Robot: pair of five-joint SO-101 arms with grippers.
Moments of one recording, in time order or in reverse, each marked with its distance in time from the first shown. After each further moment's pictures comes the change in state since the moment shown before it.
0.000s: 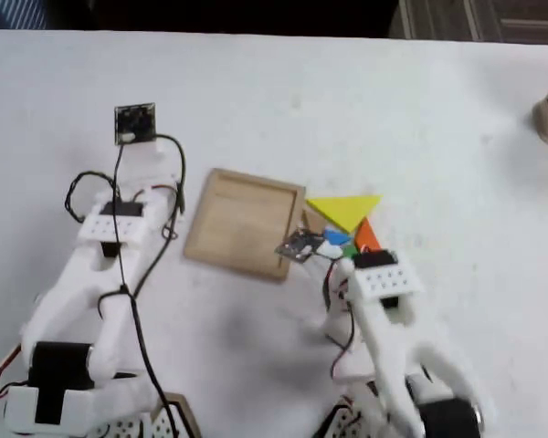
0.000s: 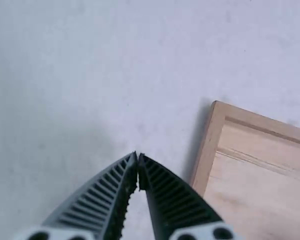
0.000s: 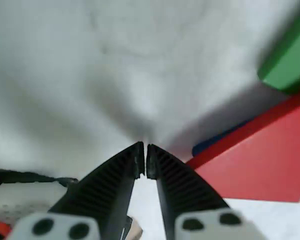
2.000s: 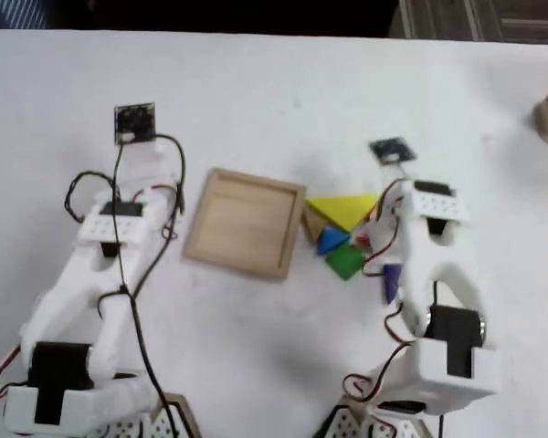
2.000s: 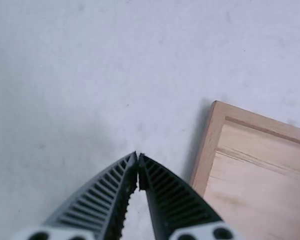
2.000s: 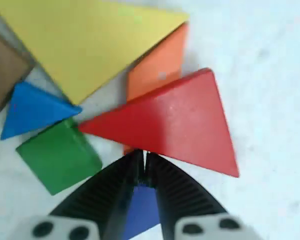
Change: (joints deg) left arm 0.0 0.0 0.0 0.0 0.0; right arm 19.6 25.8 -34.0 -9.4 -18.2
